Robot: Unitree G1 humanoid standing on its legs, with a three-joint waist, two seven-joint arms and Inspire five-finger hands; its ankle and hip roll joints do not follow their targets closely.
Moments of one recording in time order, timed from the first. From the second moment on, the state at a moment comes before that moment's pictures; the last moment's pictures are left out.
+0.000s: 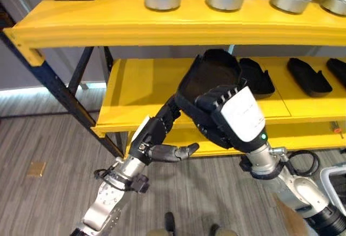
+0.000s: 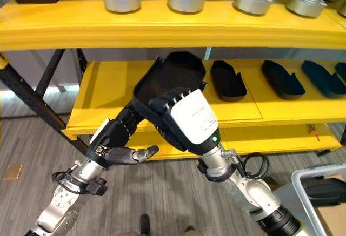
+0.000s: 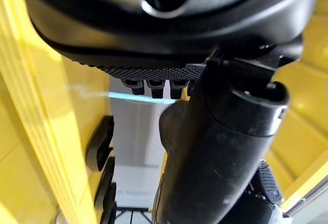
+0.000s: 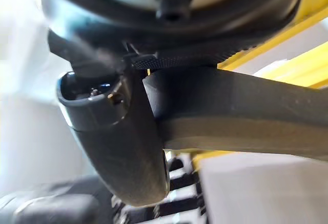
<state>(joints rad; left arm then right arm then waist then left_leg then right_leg) 0.06 0.58 -0.36 -0.21 -0.54 -0.35 -0.09 -0.21 -0.77 0.43 -0.34 -0.81 -0.29 -0.53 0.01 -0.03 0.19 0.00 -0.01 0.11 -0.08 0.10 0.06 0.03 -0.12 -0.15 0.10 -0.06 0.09</state>
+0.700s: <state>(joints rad) 0.10 0.61 -0.41 -0.16 -0.58 -0.35 -0.07 -0.42 -0.91 0.61 -0.18 -0.85 -0.35 -0.49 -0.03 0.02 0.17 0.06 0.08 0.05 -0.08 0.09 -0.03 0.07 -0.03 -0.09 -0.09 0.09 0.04</state>
